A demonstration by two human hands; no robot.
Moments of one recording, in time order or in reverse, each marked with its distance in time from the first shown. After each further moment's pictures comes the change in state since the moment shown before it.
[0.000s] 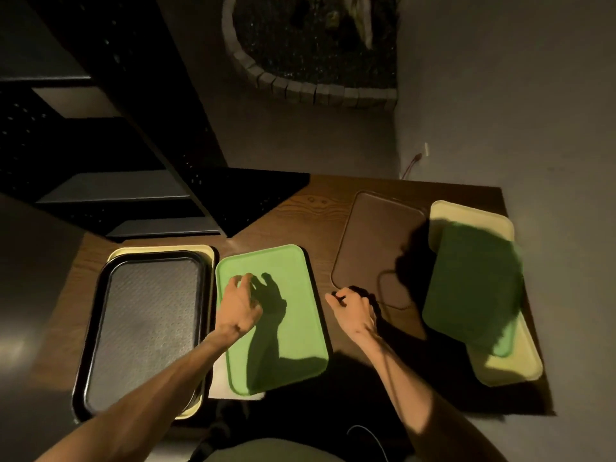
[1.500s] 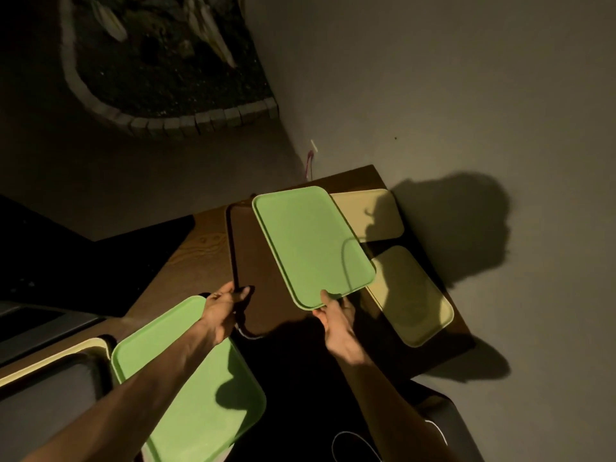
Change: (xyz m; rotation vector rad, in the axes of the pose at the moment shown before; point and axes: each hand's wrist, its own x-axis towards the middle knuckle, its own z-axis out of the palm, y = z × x) left_hand 0.063 0.167 0.069 -0.977 -0.427 -0.266; right_hand 0.003 0.072 -0.094 1.752 0.343 0.562
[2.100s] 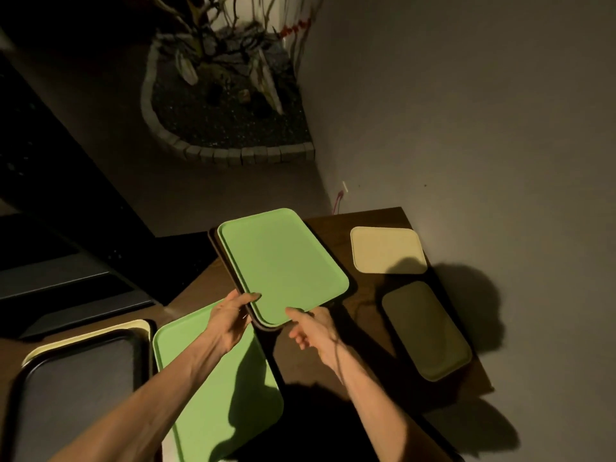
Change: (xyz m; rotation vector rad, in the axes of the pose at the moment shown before) left_hand -0.058 0.015 -0.053 -0.426 -0.028 0.093; right_hand -0.095 0.023 0.047 -0.904 -0.432 -0.151
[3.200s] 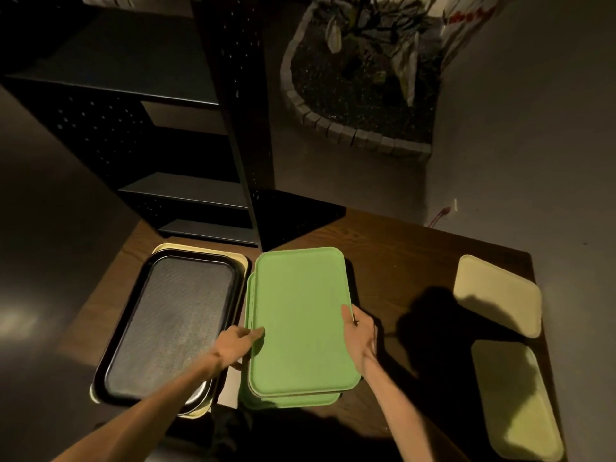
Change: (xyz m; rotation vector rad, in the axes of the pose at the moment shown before) left_hand -0.089 -0.031 -0.184 0.863 0.244 -0.124; right_hand 0.039 0.058 0.084 -0.417 -0.009 -0.238
